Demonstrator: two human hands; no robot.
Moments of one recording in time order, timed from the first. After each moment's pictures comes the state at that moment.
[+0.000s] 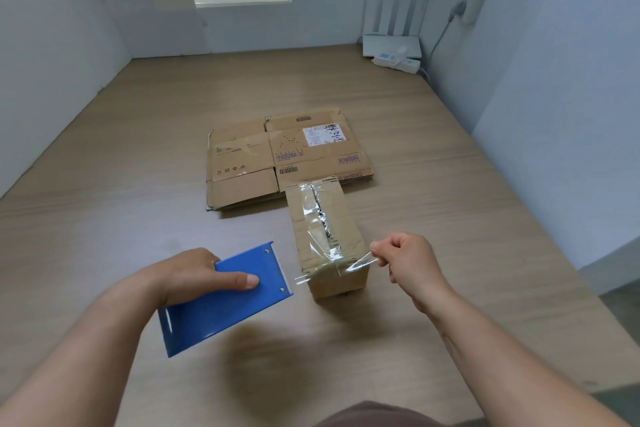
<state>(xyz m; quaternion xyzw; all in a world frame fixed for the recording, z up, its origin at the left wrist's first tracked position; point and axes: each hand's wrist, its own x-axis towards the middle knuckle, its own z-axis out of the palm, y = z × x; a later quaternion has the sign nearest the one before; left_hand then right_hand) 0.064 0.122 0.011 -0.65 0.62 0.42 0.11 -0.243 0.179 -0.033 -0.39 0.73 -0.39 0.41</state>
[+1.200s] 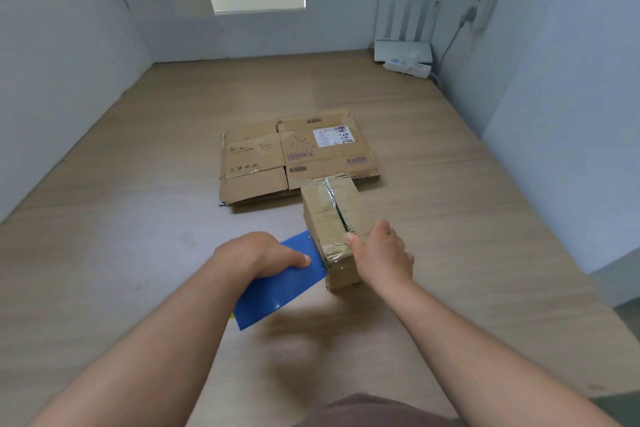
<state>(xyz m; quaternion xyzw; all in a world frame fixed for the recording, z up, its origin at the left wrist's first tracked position) -0.020 0.124 0.002 -0.73 0.61 0.27 0.16 -0.203 0.162 -0.044 -0.49 0.82 -0.16 0.22</state>
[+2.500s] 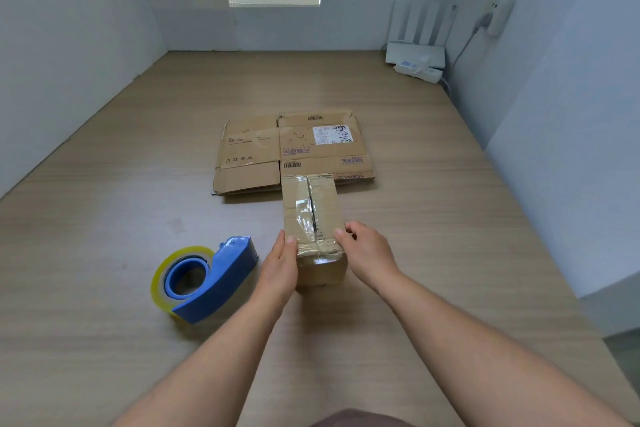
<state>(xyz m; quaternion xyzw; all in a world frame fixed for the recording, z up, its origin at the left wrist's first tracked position) -0.085 0.172 -0.061 -0.66 0.43 0.52 -0.33 -0.236 0.151 -0.052 -0.57 0.70 -0.24 0.36</state>
